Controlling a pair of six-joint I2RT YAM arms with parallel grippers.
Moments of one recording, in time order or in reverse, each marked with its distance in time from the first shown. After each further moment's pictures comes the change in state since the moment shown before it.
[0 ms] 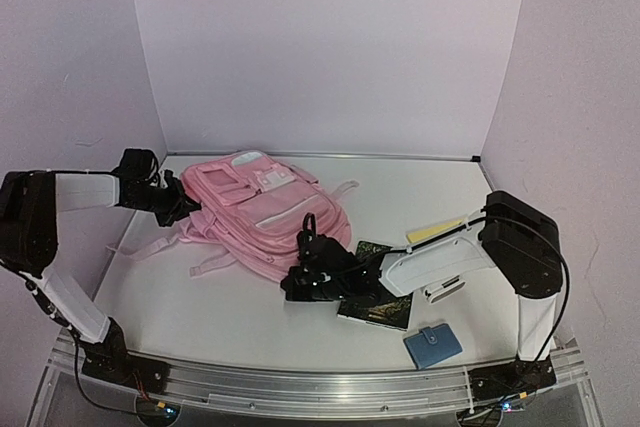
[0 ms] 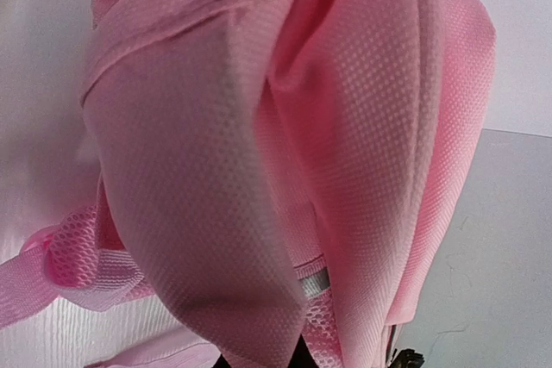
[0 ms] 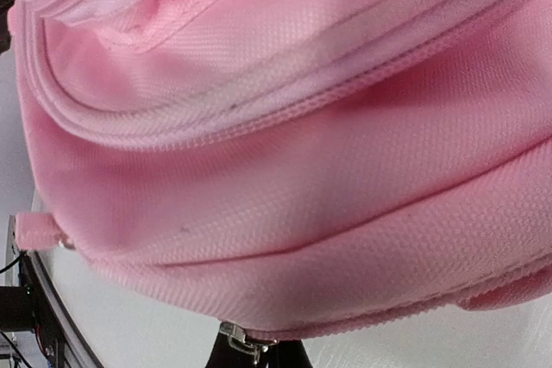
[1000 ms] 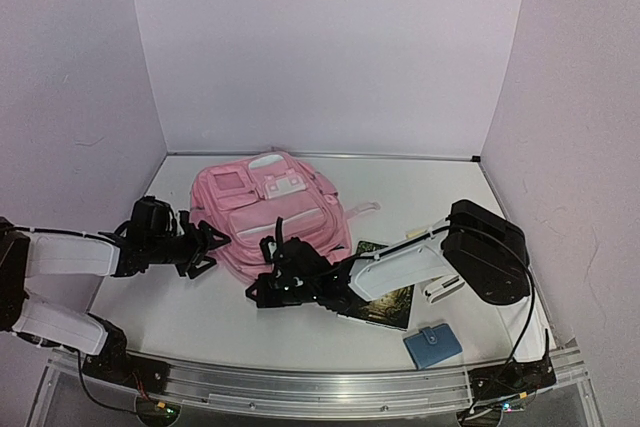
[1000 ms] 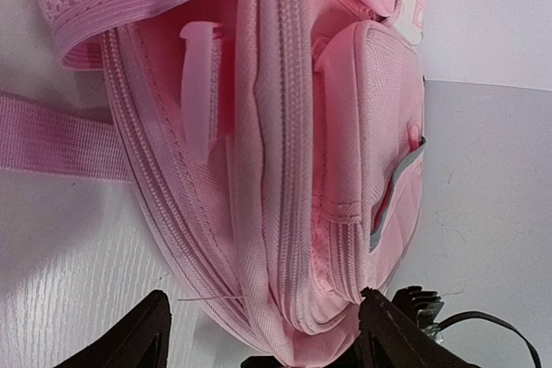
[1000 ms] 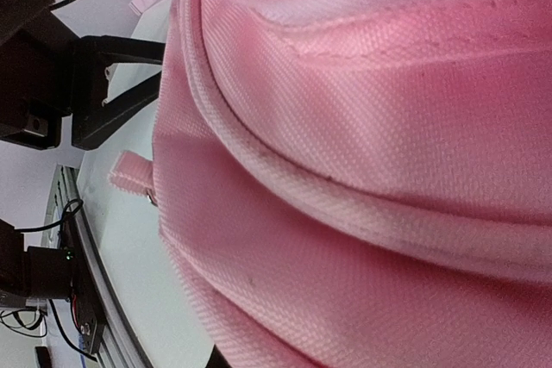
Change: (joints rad) left arm -0.332 -0.319 -0.489 0.354 -0.153 -0.314; right arm 0.032 0.178 0.201 0.080 -0.183 -0.050
